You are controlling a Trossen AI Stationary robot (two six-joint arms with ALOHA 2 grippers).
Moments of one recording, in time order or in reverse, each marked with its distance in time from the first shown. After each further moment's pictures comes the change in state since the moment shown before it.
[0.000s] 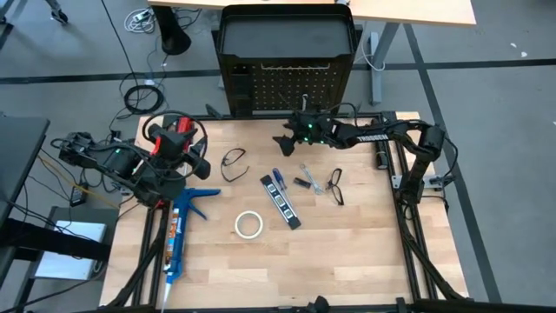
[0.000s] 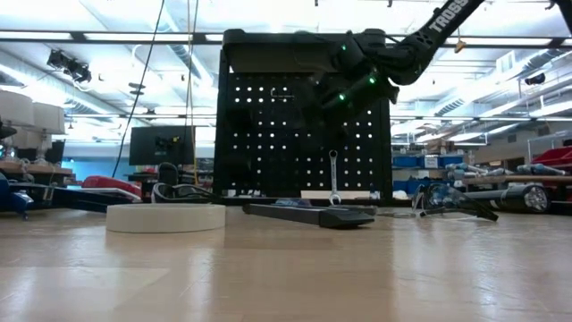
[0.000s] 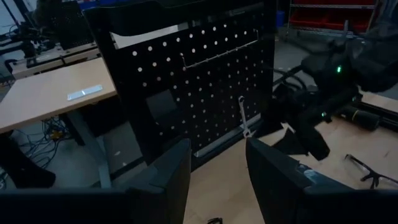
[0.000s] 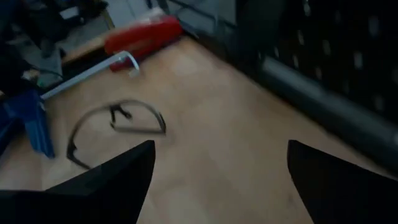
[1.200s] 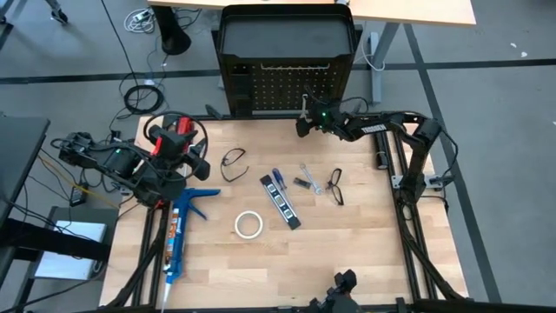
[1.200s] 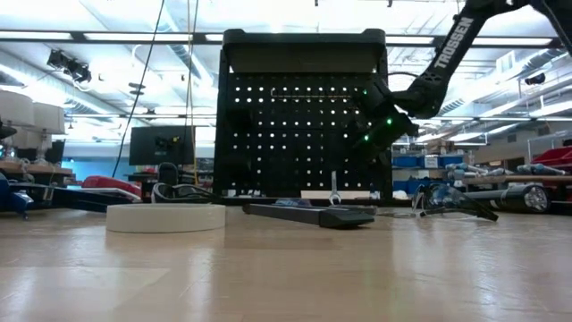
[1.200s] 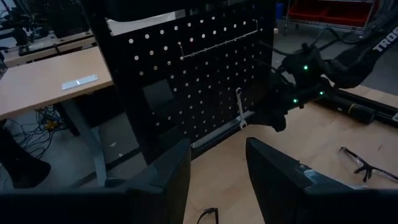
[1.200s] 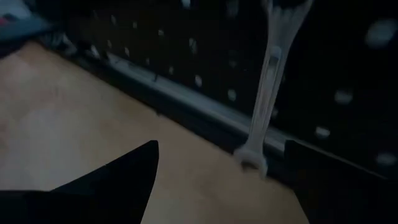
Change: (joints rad) left arm 0.001 0.001 0.000 -0.041 0.038 -0.061; right arm -0.240 0.064 -0.159 0.171 0.141 0.008
